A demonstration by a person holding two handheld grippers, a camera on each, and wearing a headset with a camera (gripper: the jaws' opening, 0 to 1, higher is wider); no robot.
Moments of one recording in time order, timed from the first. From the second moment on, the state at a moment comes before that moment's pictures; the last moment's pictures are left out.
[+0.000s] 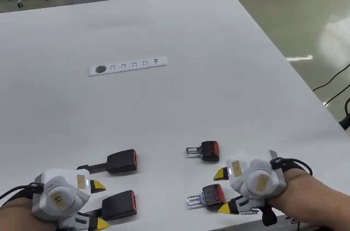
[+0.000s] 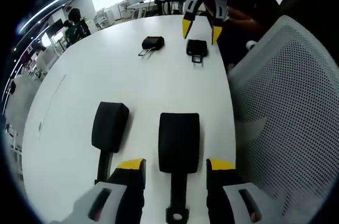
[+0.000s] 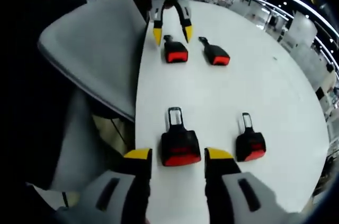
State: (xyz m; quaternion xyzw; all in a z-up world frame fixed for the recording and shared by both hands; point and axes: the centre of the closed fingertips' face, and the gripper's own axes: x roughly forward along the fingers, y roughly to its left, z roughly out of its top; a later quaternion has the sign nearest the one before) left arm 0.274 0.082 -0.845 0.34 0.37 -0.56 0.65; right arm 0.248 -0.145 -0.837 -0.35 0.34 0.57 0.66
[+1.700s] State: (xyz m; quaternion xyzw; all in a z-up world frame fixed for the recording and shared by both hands) left arm 0.270 0.061 -0.857 0.40 0.38 -0.61 0.57; right arm 0.254 -0.147 -0.854 -0.35 0.36 0.57 0.65
